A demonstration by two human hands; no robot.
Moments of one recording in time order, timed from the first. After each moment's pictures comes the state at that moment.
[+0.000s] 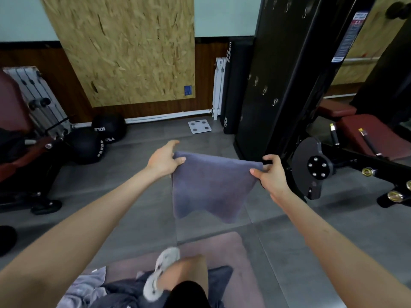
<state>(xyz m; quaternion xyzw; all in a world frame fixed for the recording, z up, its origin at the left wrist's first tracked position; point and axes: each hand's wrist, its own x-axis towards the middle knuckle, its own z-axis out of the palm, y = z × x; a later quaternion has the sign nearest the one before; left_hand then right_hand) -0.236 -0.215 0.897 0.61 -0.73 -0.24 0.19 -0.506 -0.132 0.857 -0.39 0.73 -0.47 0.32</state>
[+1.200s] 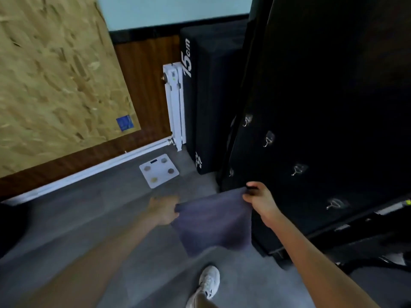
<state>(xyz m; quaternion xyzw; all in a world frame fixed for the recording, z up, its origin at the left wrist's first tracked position) -0.502 -1.114 0.695 0.42 -0.87 -0.19 -0.16 -0.744 -0.972 0.718 -0.19 0.76 -0.47 0.40</state>
